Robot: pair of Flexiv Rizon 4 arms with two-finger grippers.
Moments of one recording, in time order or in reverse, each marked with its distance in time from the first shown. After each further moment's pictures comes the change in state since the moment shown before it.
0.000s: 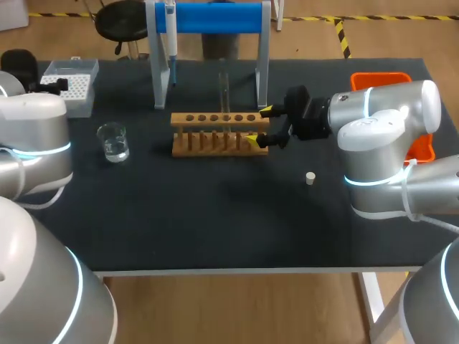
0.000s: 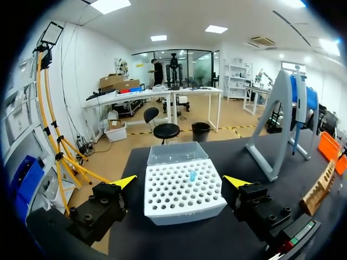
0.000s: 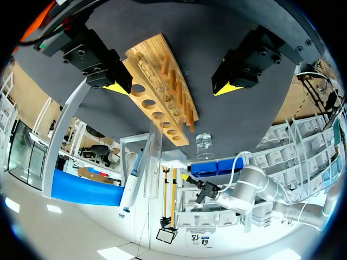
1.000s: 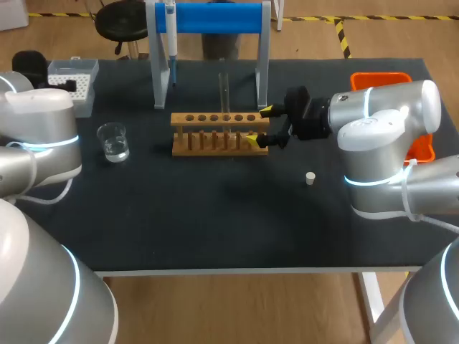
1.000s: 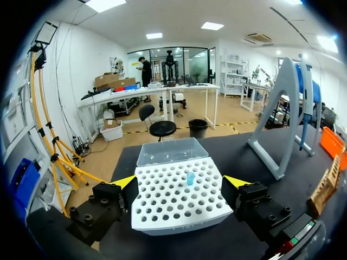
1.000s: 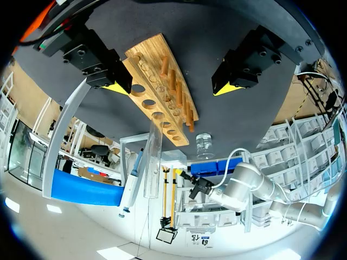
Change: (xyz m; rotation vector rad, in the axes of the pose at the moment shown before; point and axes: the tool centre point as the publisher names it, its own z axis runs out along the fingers) left arm 0.007 0.009 0.035 -0.019 0.024 0.024; right arm 0.000 0.000 0.000 0.000 0.000 0.000
